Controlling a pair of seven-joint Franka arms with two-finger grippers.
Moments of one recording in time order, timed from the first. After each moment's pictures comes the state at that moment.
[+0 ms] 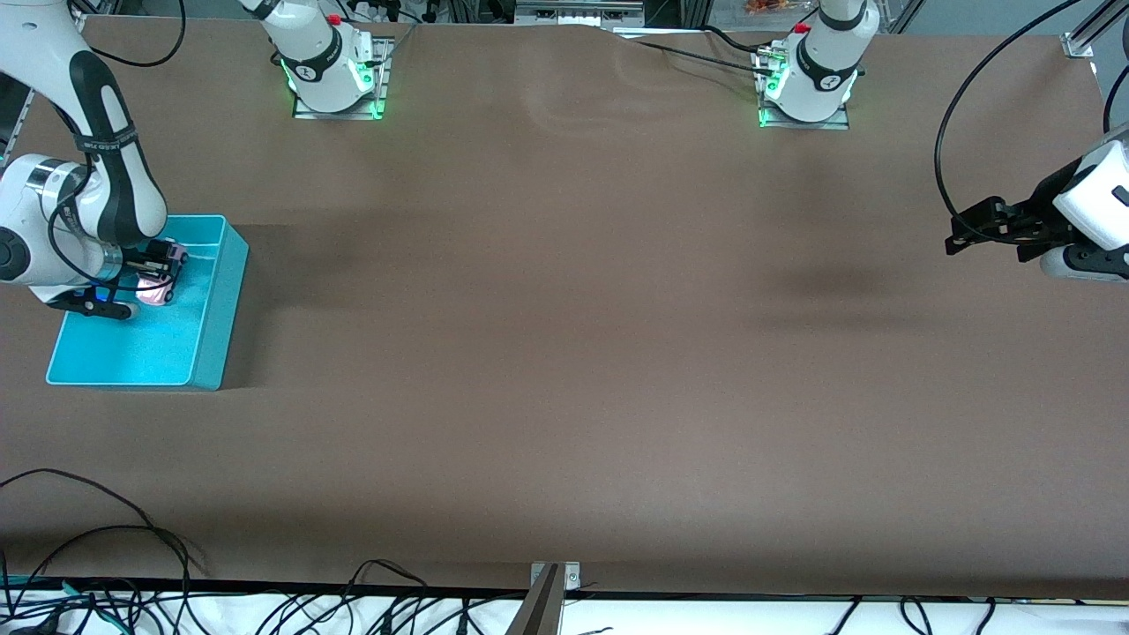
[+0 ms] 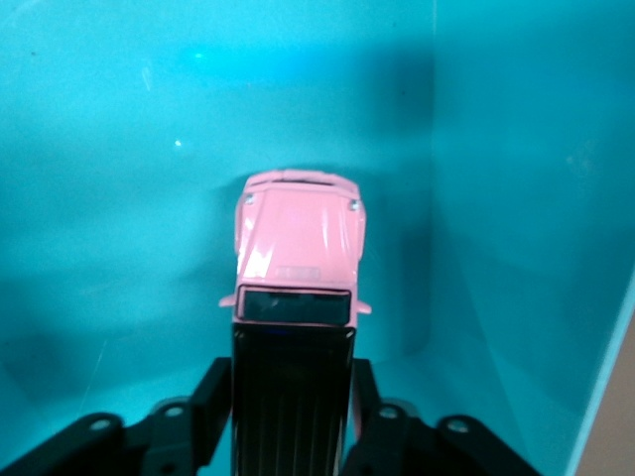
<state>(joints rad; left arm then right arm) 0.00 0.05 0.04 -1.65 -0.06 1.65 0.10 -0.14 0.42 -0.25 -2.06 -0.26 2.17 -0.03</state>
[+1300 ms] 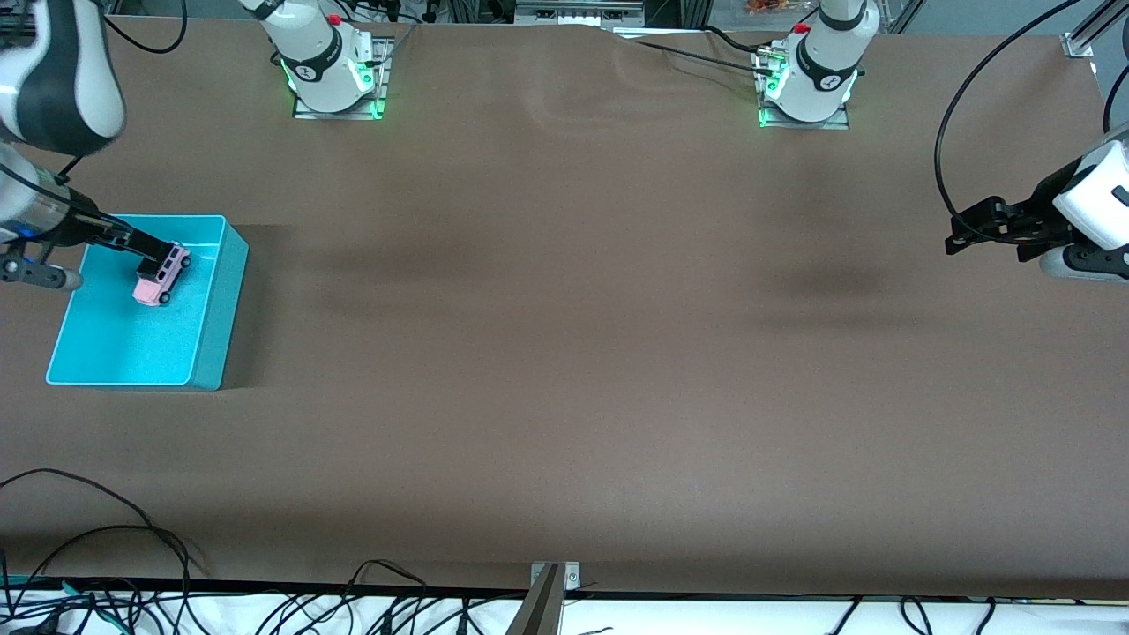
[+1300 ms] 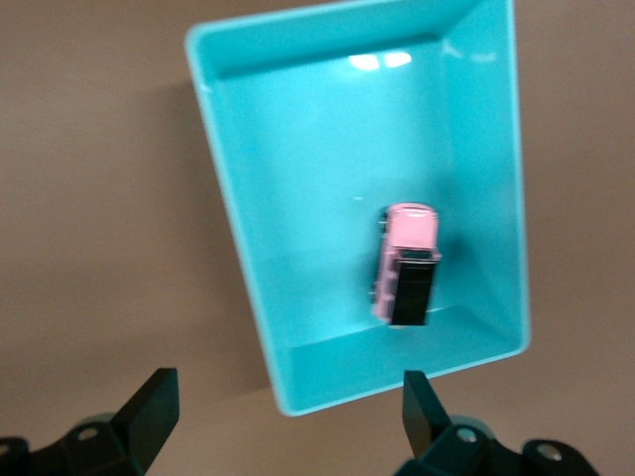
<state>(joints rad) 0.00 0.05 0.04 -1.65 -0.06 1.65 0.10 -0.12 0.02 -0.04 -1.98 -0.12 1.90 0.11</state>
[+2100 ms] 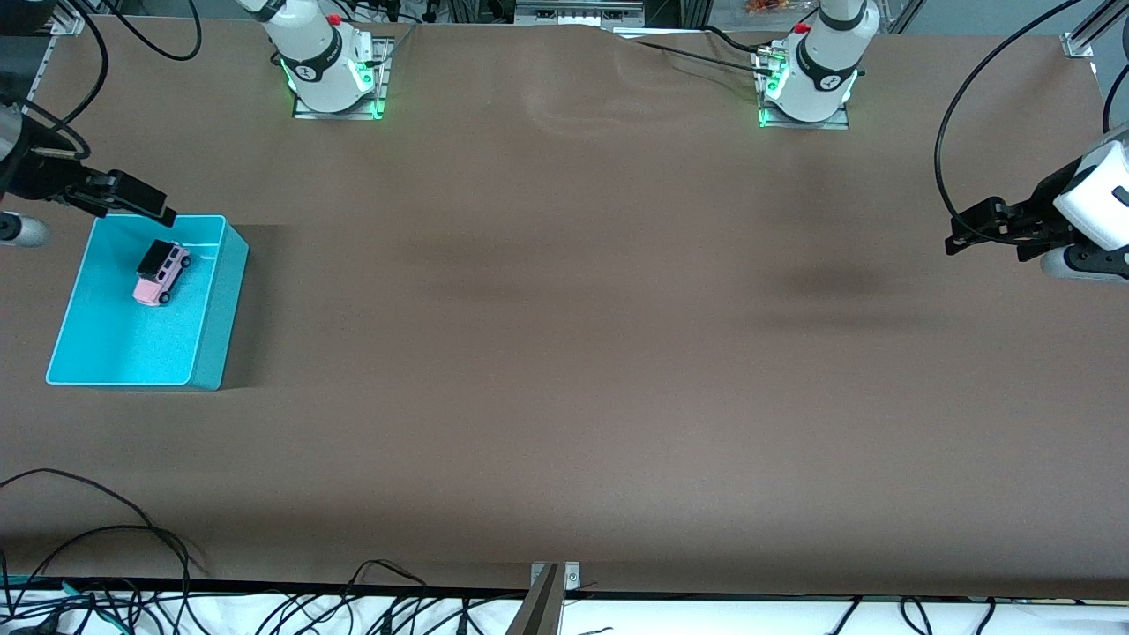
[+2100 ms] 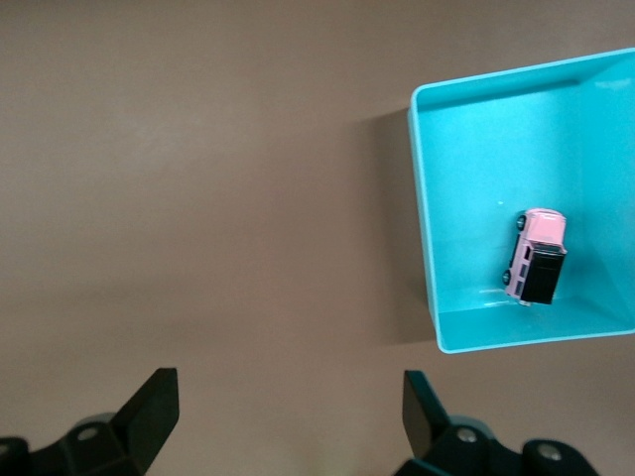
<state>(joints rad) 0.00 0.05 0.04 -1.65 -0.06 1.65 0.09 0.02 0.00 -0.03 -1.67 0.07 1.60 0.13</state>
